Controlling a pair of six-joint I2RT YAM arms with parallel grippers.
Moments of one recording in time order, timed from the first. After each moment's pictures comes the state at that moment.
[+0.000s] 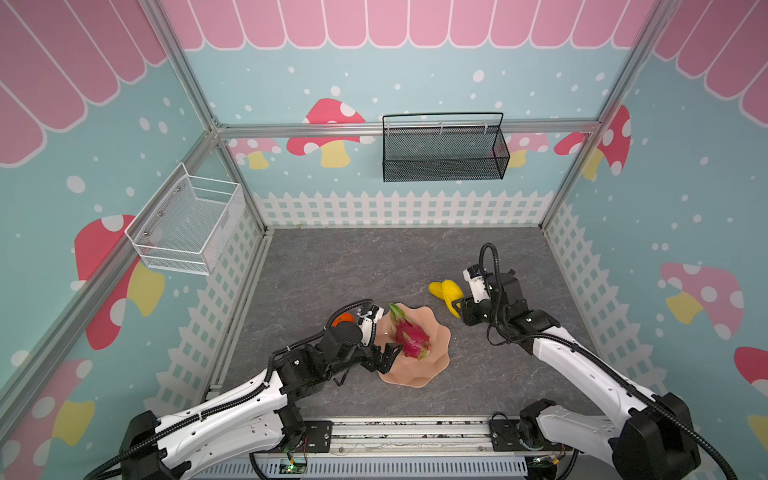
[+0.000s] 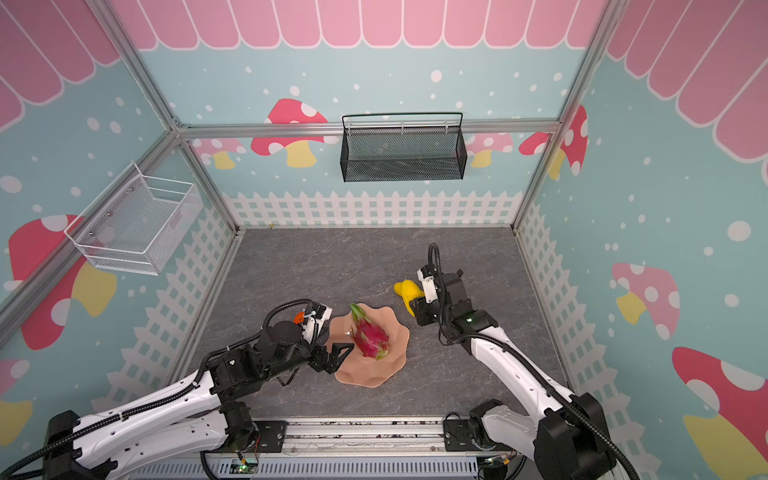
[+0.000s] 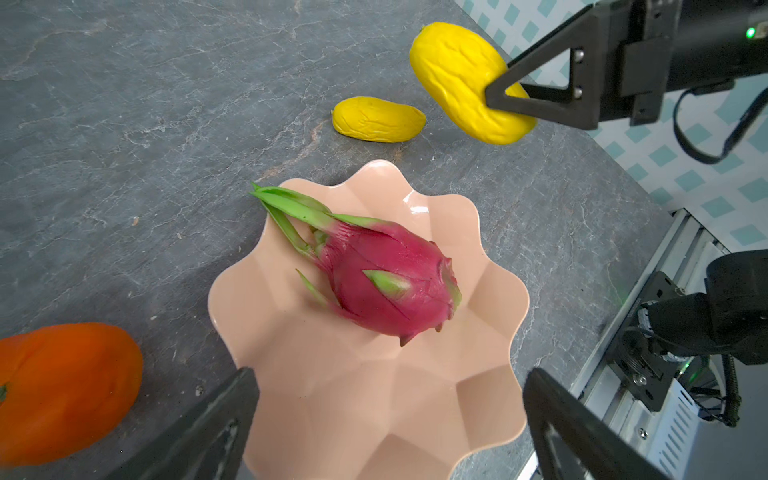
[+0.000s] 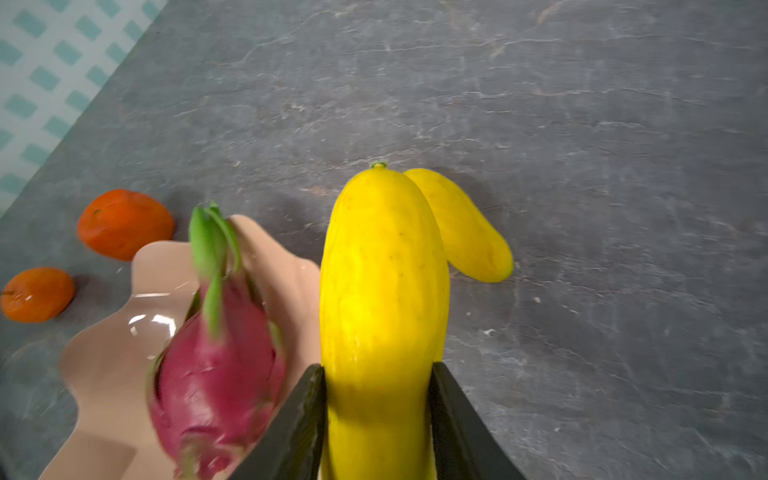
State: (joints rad) left arm -0.93 0.86 0.61 -0.31 -0.09 -0.40; right arm 0.45 1.13 0.76 -0.34 -0.17 0.15
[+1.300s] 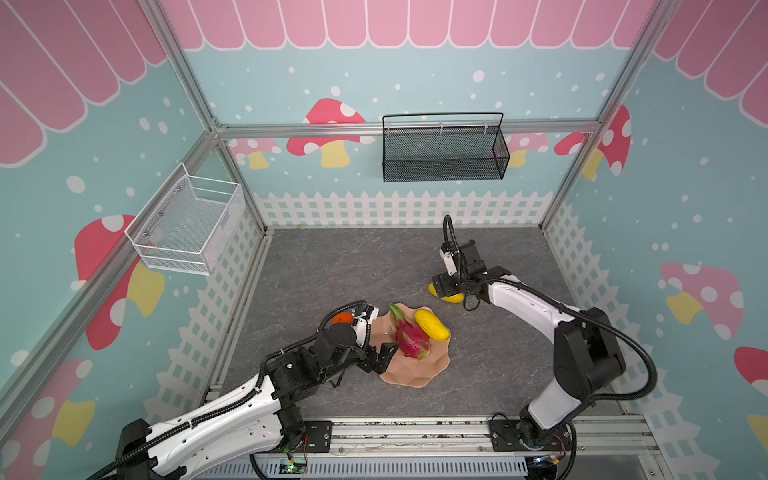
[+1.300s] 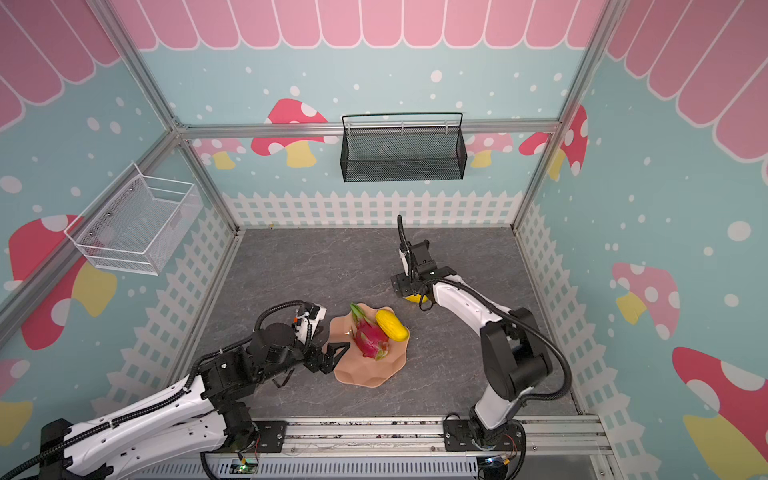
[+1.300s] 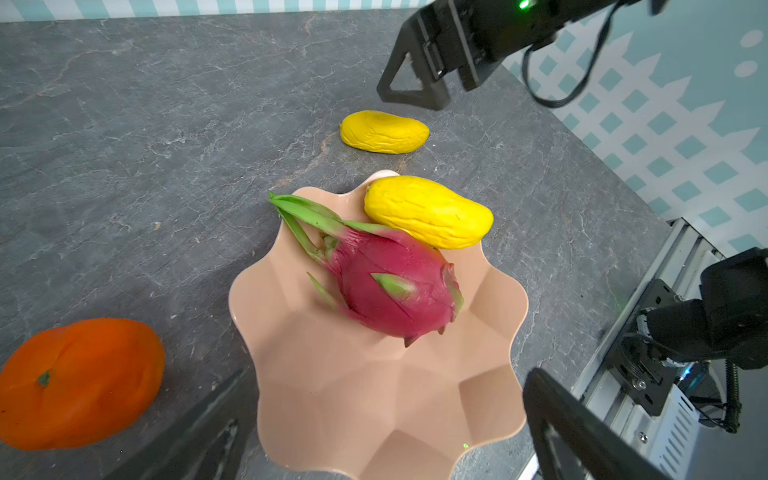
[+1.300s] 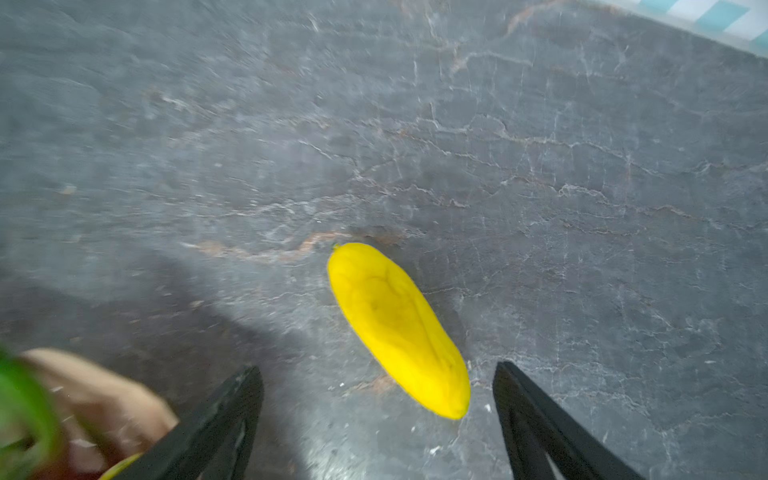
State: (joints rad) left arm -0.93 0.80 0.60 -0.34 -0.12 -0.39; right arm 0.44 1.72 1.21 -0.43 0.09 0.04
